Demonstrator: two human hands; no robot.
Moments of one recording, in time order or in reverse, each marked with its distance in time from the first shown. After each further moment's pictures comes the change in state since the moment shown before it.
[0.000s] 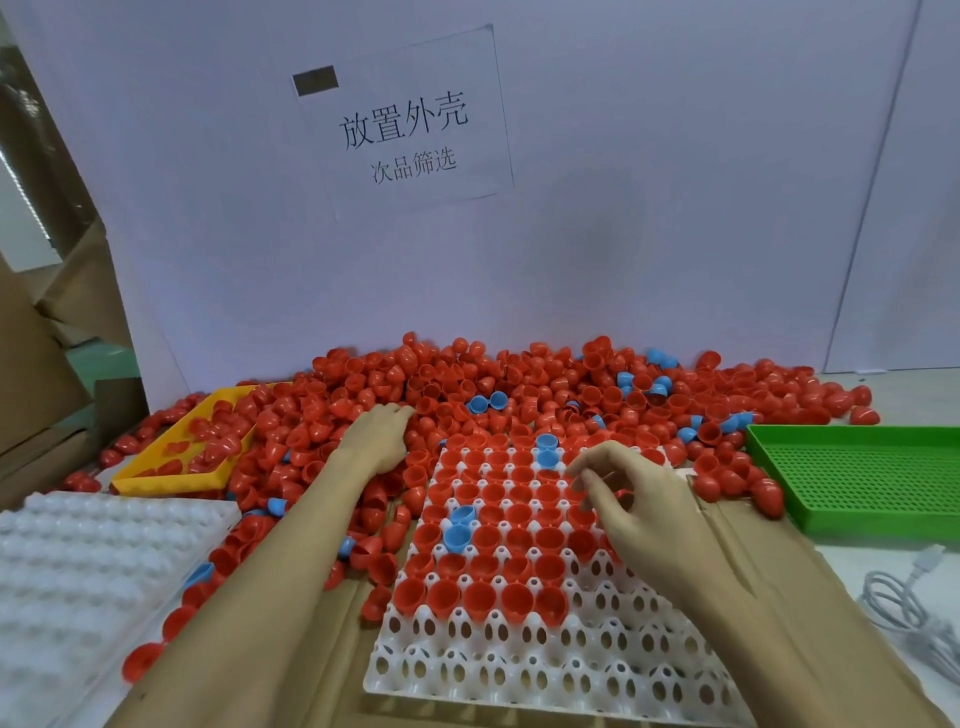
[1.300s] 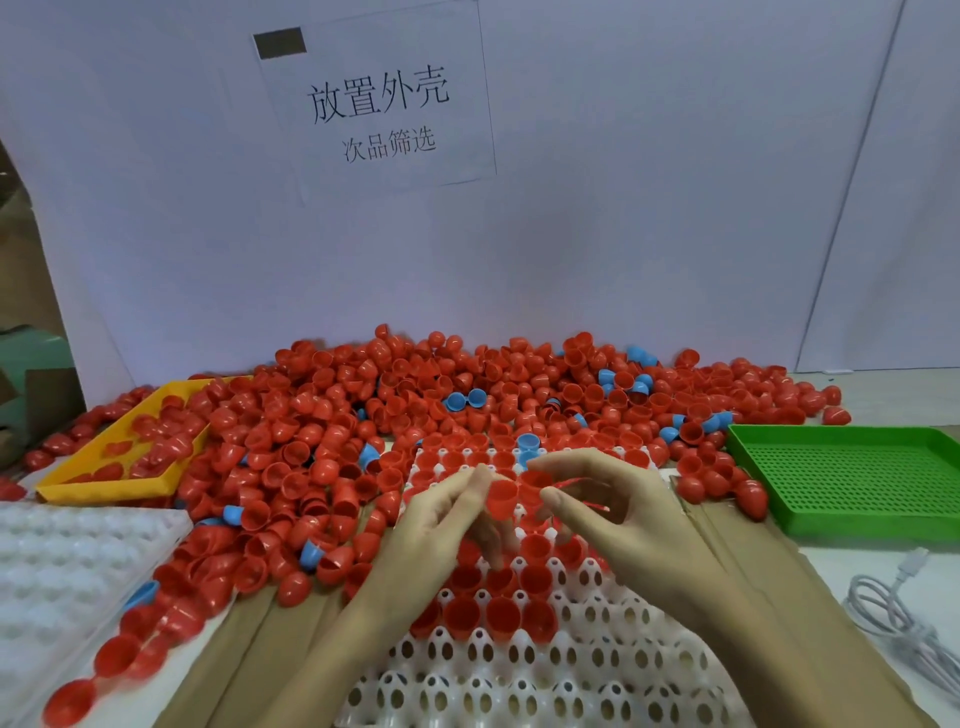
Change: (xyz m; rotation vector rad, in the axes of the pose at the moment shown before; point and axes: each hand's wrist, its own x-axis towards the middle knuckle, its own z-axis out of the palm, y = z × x) left_hand -0.149 0.122 -0.025 -1.428 -0.036 0.210; right_hand 0.000 -0.001 -0.002 0.336 -0.199 0.057
